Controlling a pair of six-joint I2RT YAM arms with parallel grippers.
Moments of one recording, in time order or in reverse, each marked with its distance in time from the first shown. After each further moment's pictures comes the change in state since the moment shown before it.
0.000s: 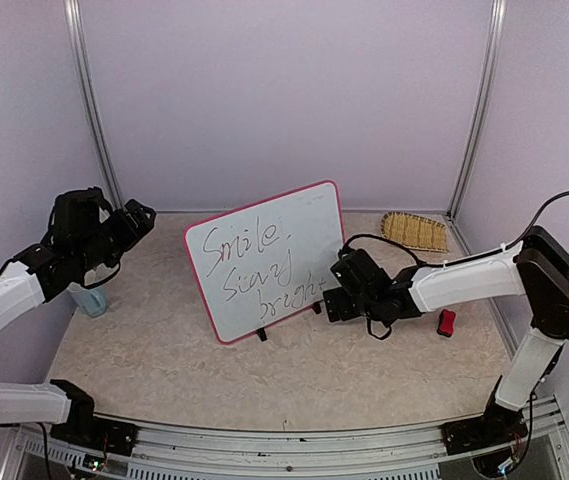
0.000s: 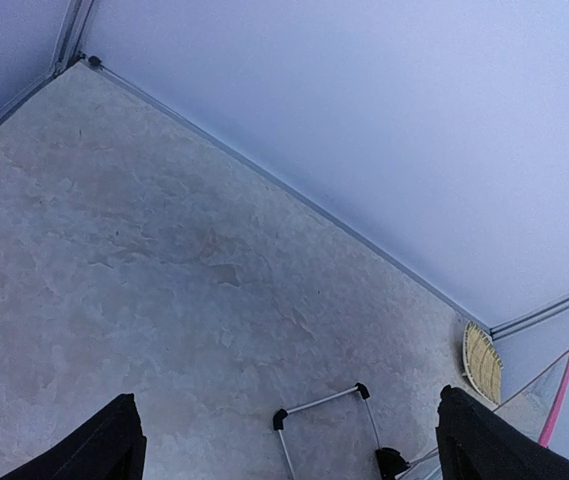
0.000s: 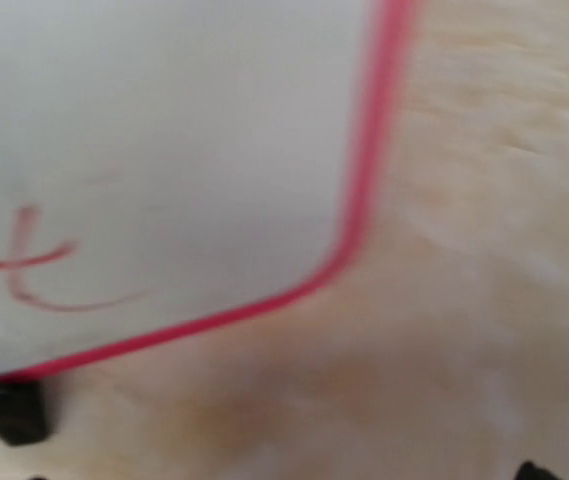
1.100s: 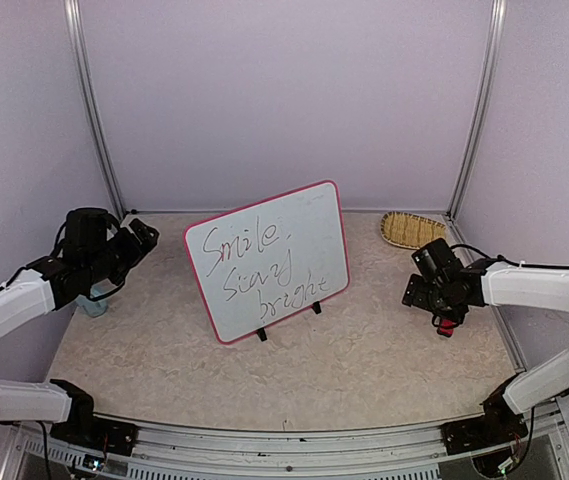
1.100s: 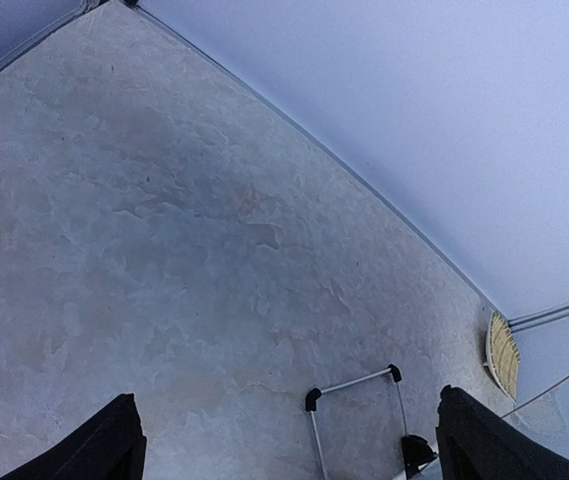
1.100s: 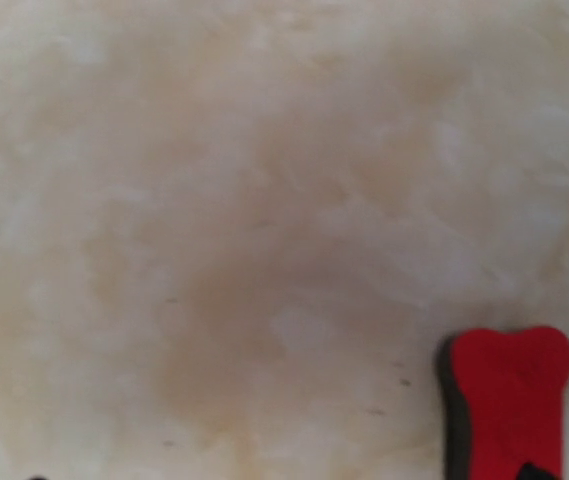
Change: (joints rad) left arm 0.045 0.037 -0.113 0.060 0.055 -0.059; right arm -0.363 -0.383 -0.232 -0.318 -0.041 0.446
